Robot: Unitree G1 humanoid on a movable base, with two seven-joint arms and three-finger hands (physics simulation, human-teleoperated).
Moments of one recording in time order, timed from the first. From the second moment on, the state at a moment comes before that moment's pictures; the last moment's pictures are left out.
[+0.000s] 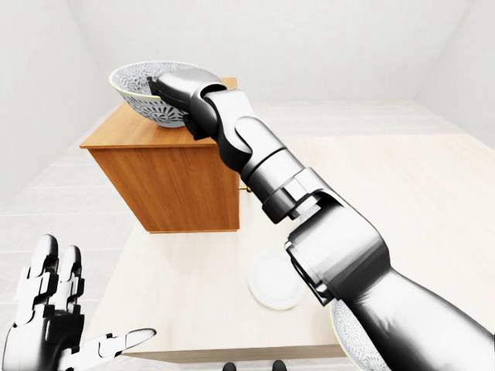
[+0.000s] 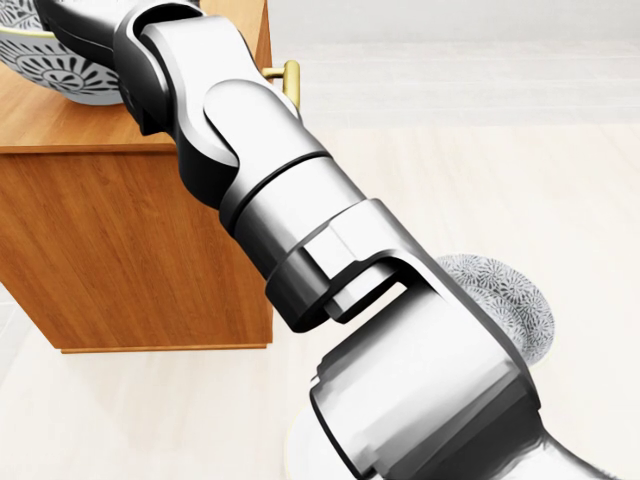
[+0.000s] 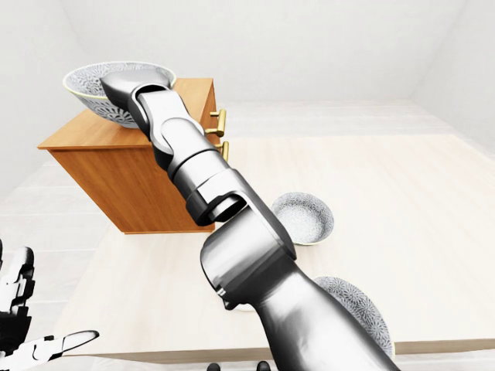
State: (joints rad) left arm 0.45 -0.28 0.71 -0.68 -0.16 -0.09 -0.57; right arm -1.64 0.19 0.16 1.11 -1.05 0.09 0.31
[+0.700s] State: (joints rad) left arm 0.41 -0.26 0.71 -0.60 -0.13 -0.09 -0.56; right arm -1.64 0.19 0.12 1.13 -1.12 0.09 0.25
